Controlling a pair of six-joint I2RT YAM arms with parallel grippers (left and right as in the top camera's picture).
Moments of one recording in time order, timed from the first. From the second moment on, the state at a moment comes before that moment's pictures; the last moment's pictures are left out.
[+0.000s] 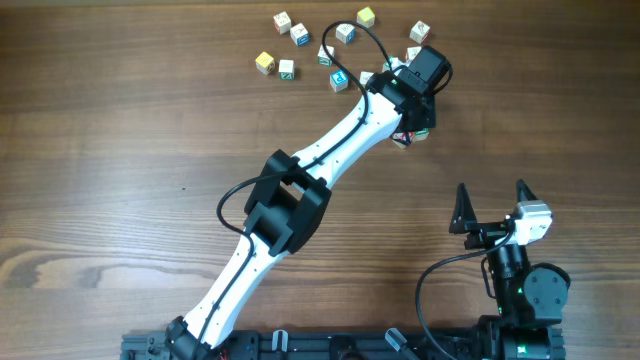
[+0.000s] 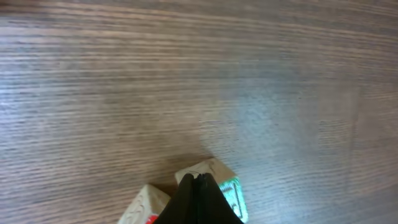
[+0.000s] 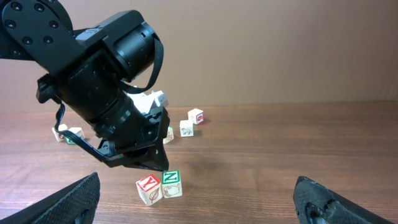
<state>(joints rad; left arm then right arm) -0.75 2.57 2.32 -0.85 0.03 -0.74 -0.05 0.02 0.01 0.00 -0.13 0.07</state>
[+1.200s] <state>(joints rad) -0.75 2.57 2.32 -0.83 0.06 -0.75 -0.05 0.02 0.01 0.00 -0.13 0.07</state>
